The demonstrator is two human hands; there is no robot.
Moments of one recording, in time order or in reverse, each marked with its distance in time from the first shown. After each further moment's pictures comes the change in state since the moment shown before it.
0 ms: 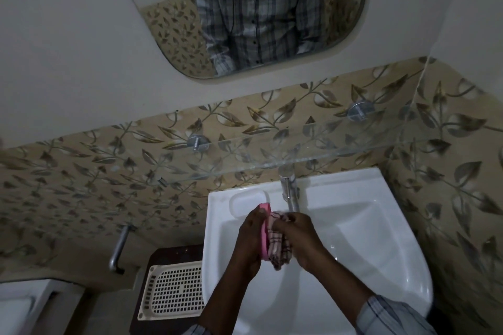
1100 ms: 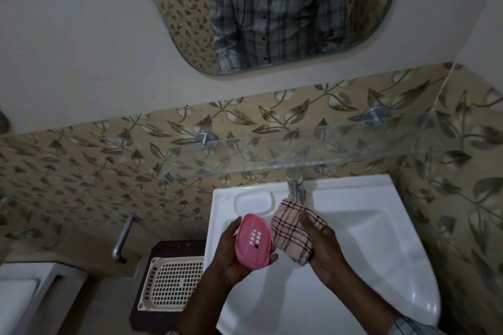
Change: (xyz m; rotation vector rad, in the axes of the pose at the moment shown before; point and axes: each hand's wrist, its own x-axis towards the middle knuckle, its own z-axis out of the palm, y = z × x) left_hand 0.004 -0.011 -0.055 -0.572 -0.235 -0.421; right_hand 0.006 0.021 -0.028 0.495 -0.093 -0.044
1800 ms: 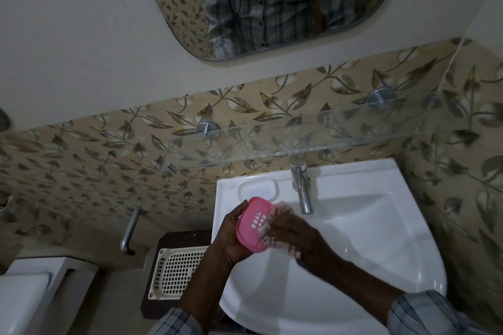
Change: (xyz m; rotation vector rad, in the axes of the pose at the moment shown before) left_hand -0.009 0.019 0.008 0.044 -0.041 -0.073; right_hand 0.002 0.029 -0.008 -1.210 -0.557 -1.239
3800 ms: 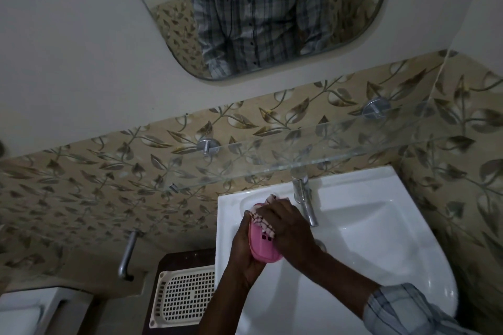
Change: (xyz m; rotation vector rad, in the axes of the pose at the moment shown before) left_hand 0.008 -0.012 0.017 -0.106 0.071 0.320; right_hand 0.071 -0.010 0.014 -0.393 0.140 0.183
